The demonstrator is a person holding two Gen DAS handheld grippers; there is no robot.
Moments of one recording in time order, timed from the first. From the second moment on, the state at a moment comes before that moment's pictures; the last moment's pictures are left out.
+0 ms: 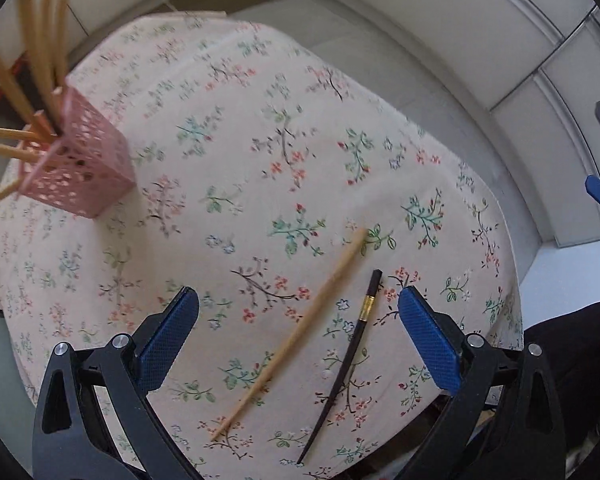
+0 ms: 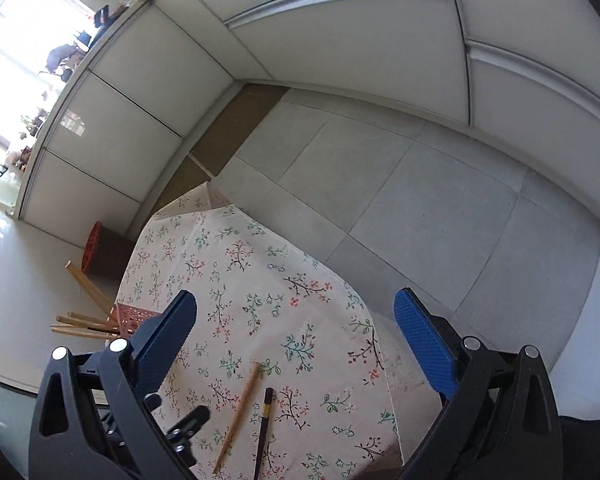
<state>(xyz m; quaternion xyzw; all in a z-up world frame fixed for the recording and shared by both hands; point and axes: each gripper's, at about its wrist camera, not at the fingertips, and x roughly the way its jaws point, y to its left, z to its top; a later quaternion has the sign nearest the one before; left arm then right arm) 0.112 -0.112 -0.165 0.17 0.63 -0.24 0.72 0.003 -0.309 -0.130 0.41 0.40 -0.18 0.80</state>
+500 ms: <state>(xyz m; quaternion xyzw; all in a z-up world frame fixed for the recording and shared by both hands) 0.120 -0.145 -0.216 0.20 0.66 -0.24 0.68 -0.001 -0.317 -0.131 0.41 0.40 -0.20 0.79</state>
